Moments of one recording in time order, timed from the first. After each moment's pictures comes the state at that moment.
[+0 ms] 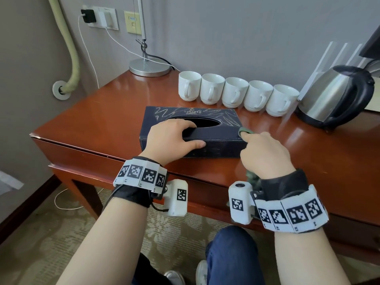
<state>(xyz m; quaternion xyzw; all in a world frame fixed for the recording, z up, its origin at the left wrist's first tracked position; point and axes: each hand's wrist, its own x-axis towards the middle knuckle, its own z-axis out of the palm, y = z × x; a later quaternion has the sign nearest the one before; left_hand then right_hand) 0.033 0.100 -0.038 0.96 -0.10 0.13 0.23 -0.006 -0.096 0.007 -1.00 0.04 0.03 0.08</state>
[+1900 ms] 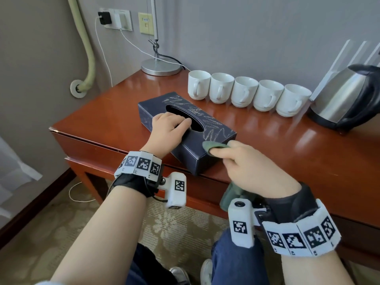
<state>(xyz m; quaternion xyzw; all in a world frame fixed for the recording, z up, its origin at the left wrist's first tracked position) 0.061 0.123 -0.069 0.89 -0.12 0.23 0.38 -0.021 -0.086 -0.017 -0.95 -0.24 0.03 0.20</state>
